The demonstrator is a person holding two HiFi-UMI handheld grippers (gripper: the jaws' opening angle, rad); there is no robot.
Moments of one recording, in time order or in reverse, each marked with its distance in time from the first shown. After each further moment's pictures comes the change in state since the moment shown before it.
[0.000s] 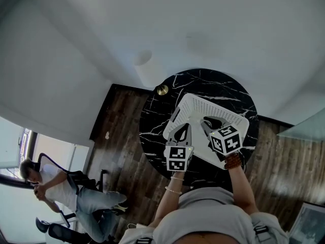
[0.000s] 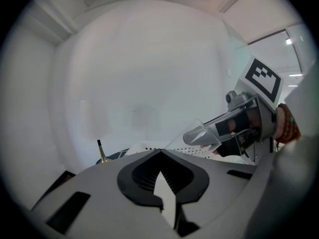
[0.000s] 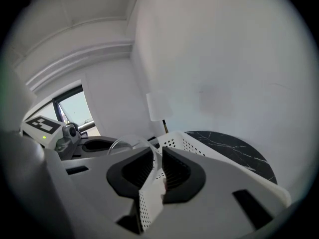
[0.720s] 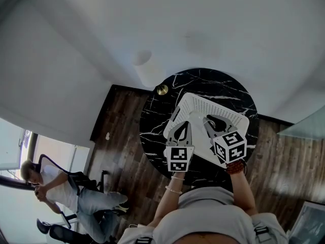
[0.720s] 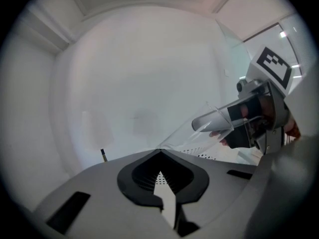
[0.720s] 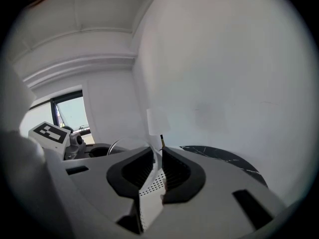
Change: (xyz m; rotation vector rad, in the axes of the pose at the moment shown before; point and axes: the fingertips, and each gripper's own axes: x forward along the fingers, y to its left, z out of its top) left arm -0.010 -0.001 0.021 0.072 -0.057 0.035; right arm -0.039 0.012 0.031 -0.043 -0.166 -0.061
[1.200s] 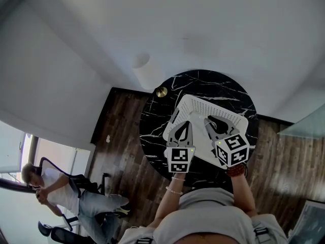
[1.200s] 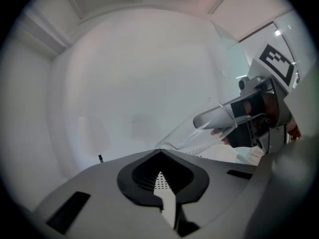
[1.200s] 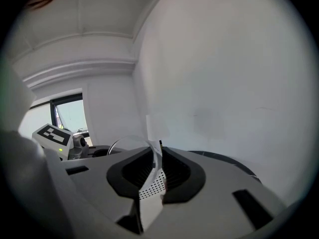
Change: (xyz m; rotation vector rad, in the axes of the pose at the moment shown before) left arm 0.002 -0.006 0.015 0.029 -0.028 -0.018; right arm -0.015 0.000 0.014 -0.007 -0.058 -0.014
